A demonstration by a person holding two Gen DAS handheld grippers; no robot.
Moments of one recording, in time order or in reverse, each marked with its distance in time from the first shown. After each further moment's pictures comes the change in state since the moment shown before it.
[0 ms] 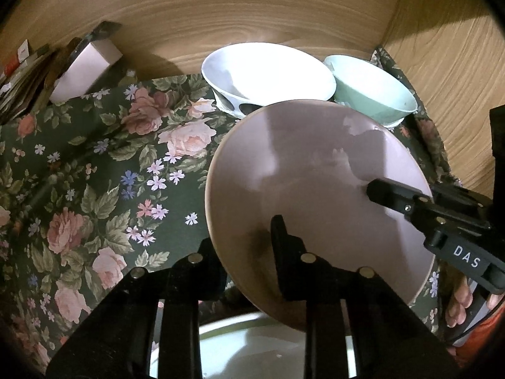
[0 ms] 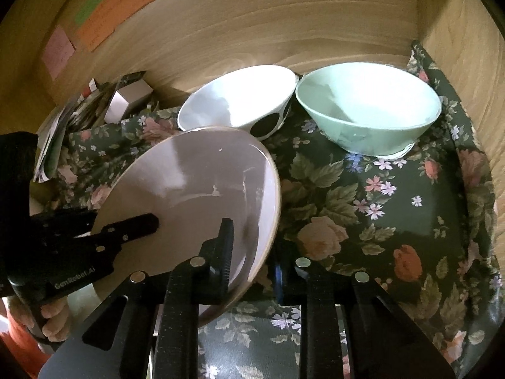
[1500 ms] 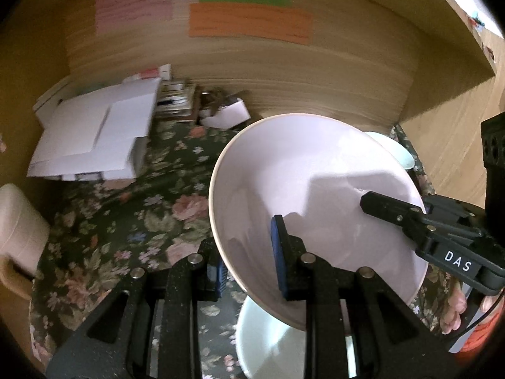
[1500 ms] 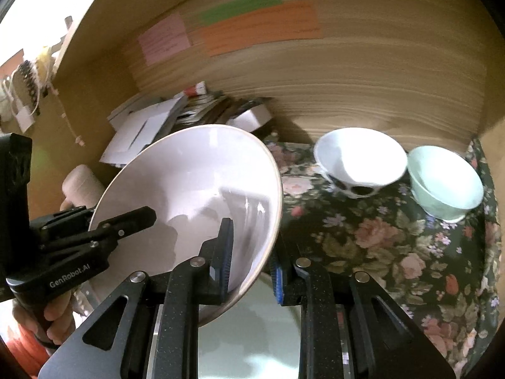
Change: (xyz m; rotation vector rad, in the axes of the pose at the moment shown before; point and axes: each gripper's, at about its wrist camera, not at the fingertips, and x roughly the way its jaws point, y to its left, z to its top) left arm -0.146 0.066 -0.074 -0.171 -0.293 0.147; right arm -0.044 0.125 -0.008 -0.237 -0.118 0.146
